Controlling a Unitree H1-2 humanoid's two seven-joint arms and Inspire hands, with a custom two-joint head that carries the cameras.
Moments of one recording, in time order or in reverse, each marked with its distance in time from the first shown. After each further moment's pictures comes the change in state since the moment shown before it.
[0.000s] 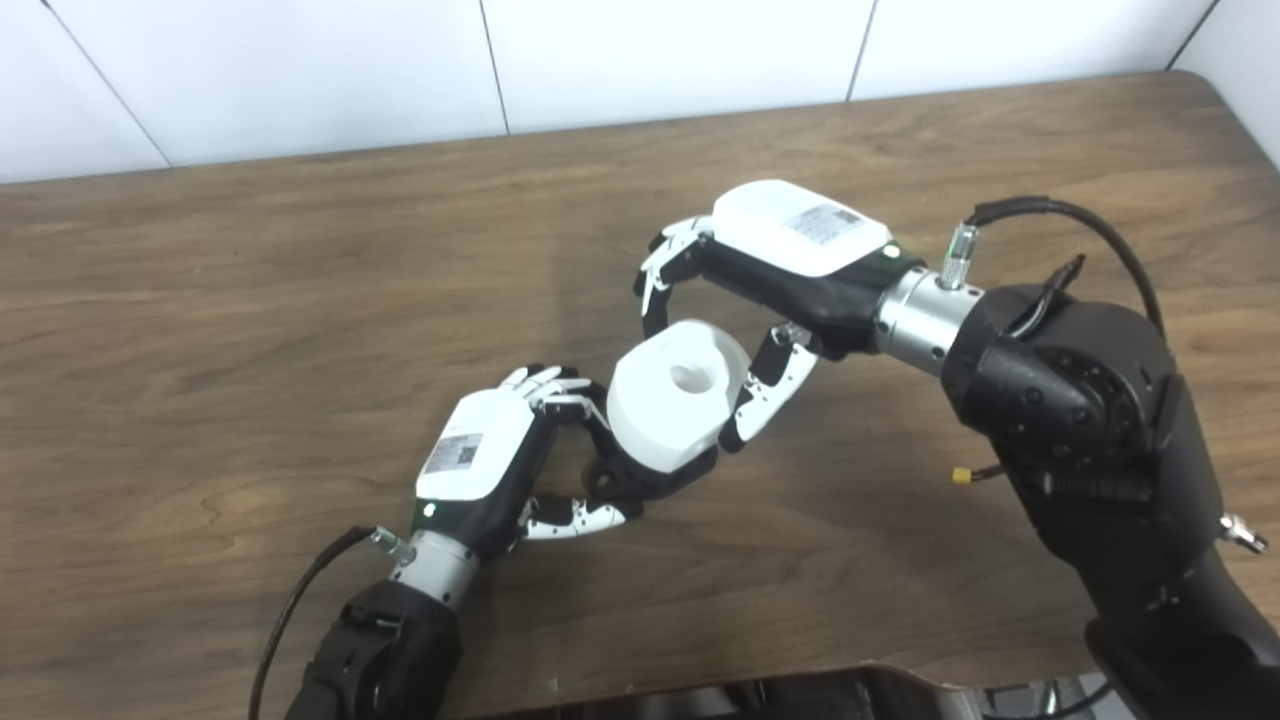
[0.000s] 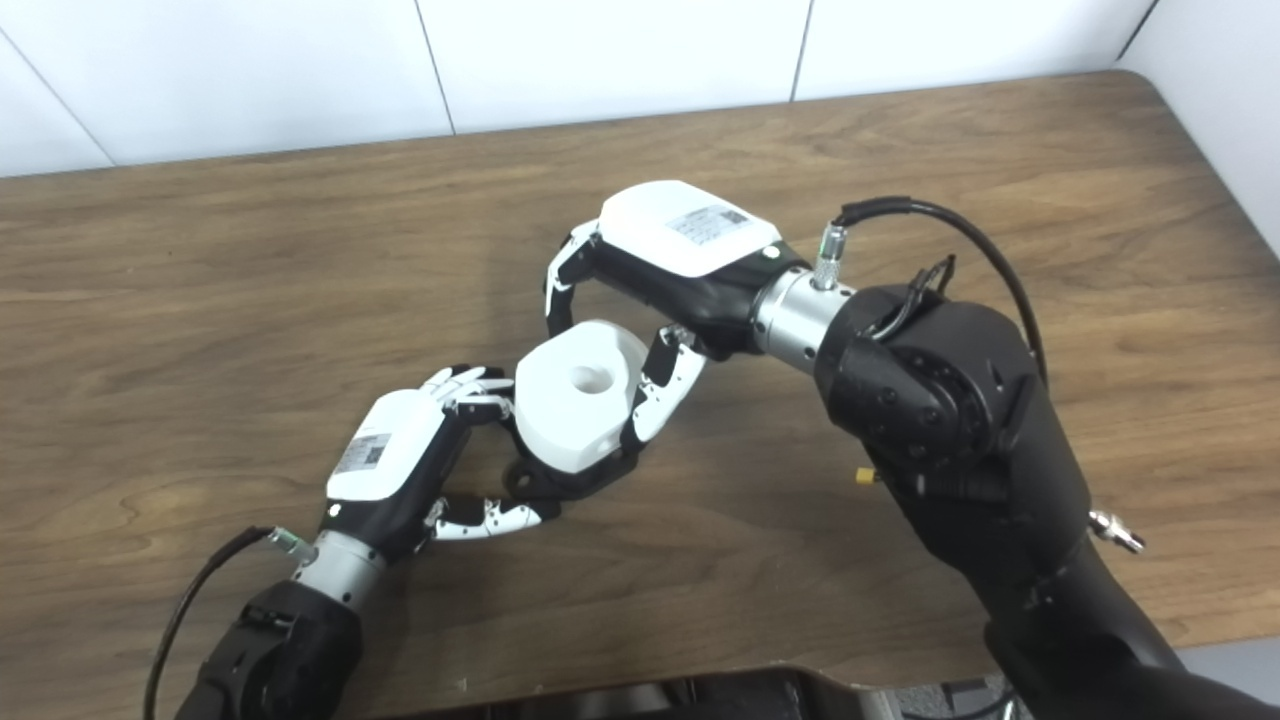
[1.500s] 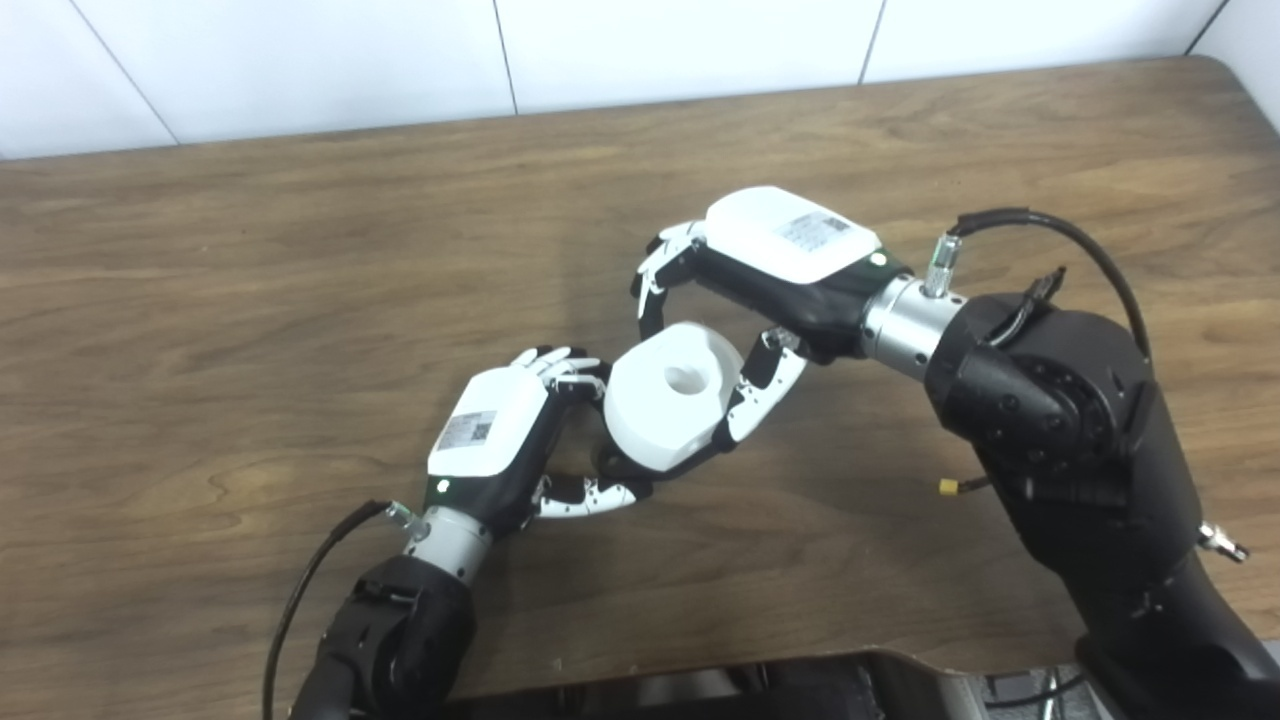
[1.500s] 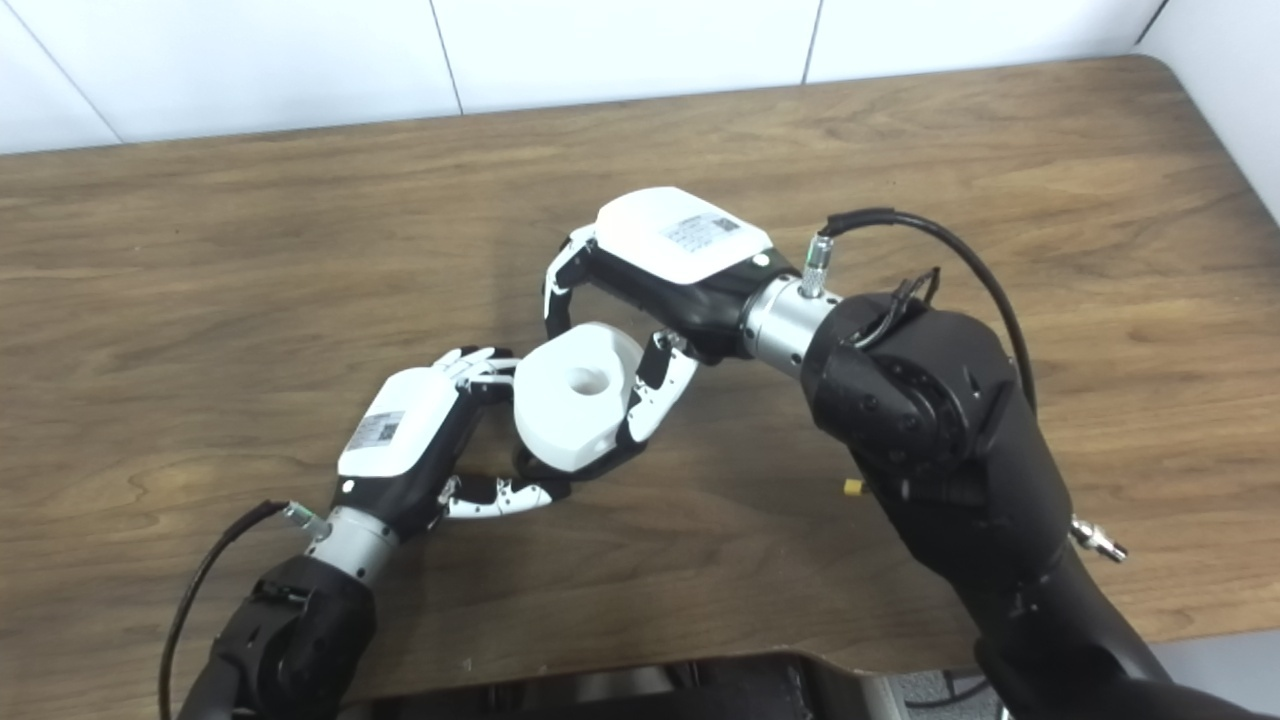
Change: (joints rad) left arm -0.008 -0.013 -0.021 -0.026 0.036 0.060 -0.029; right arm 0.043 0.040 0.022 0.036 -0.032 -0.042 -0.028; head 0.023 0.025
